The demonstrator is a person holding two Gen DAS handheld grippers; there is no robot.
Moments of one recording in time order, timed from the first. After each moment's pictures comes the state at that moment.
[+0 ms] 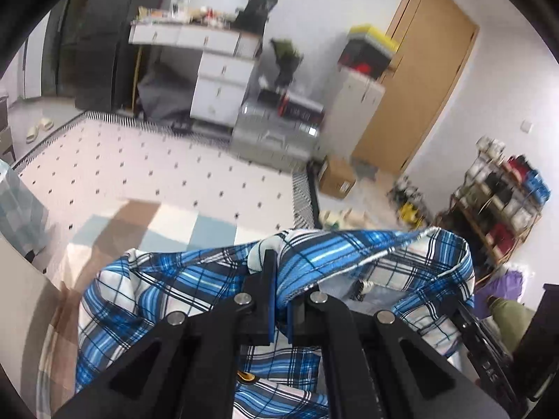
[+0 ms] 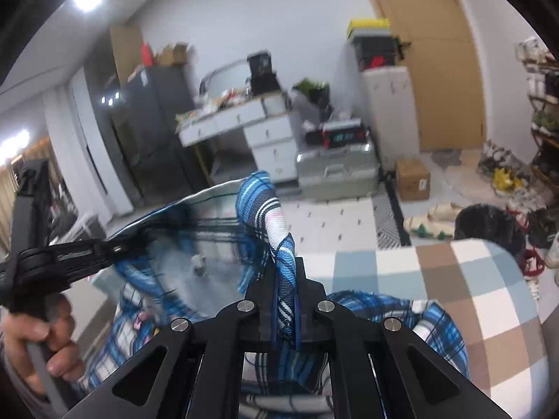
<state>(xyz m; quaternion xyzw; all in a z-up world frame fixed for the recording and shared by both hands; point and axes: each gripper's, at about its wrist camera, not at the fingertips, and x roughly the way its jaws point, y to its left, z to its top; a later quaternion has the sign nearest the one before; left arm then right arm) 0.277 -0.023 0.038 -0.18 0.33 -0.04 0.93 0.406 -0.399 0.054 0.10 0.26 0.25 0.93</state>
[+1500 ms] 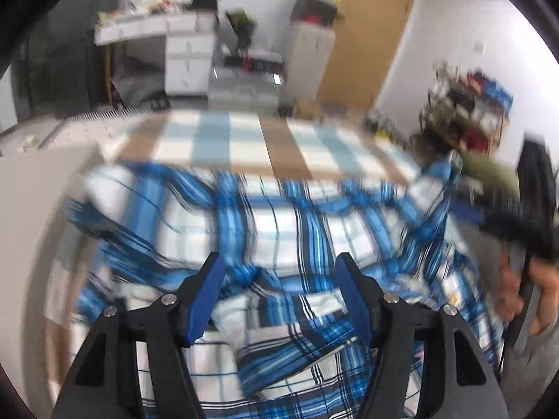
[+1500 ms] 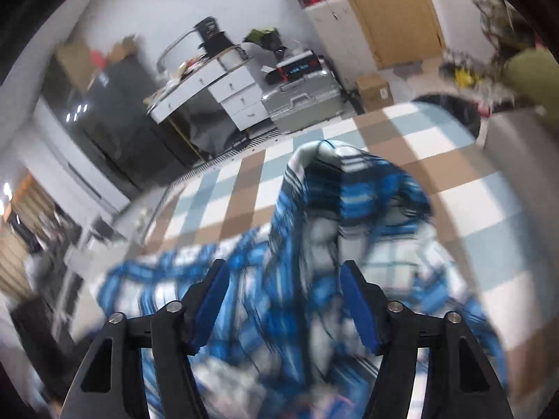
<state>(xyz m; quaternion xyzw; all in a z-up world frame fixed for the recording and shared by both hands) 0.175 -0.082 -0.019 -0.07 0.42 -0.11 0.90 0.299 -0.470 0.016 0.19 0.42 0.21 0.86</state>
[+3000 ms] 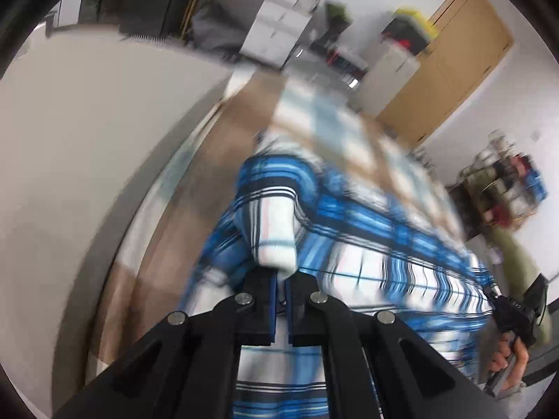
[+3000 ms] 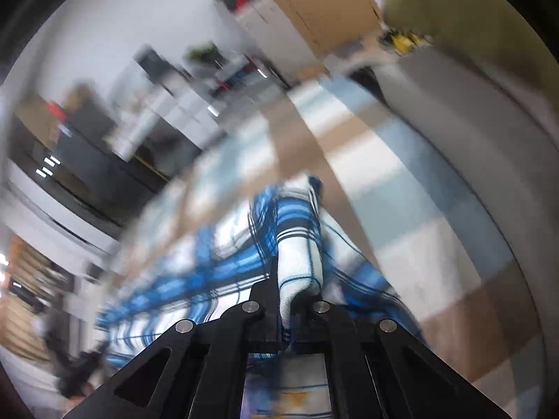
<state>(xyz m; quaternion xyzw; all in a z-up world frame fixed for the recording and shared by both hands) 0.151 0.055 -0.056 -0.24 0.46 -0.01 0.86 0.264 -0.577 -0.035 0.26 0.47 0.12 0.84</state>
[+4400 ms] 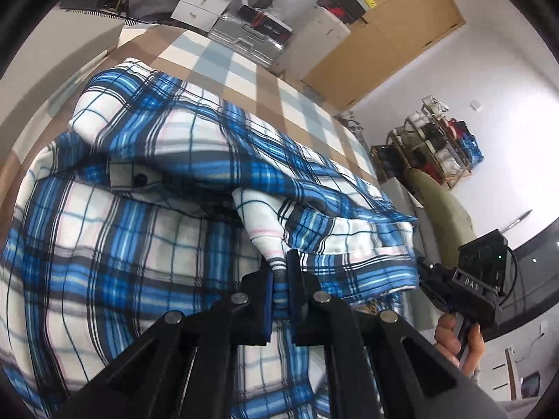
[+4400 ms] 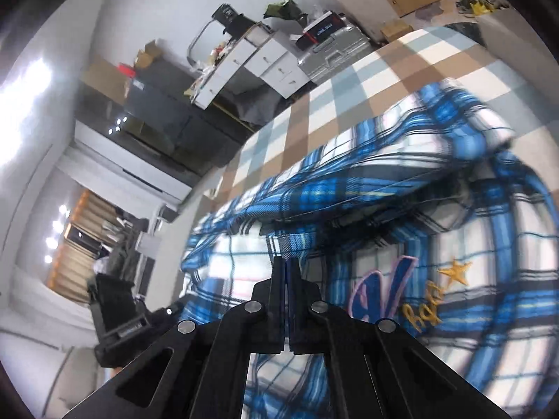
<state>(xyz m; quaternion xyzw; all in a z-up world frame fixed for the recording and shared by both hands) 0.095 -0.036 -0.029 -0.28 0.46 -0.17 0.82 0.185 -0.522 -0.002 0.29 0.46 0.31 0.78</state>
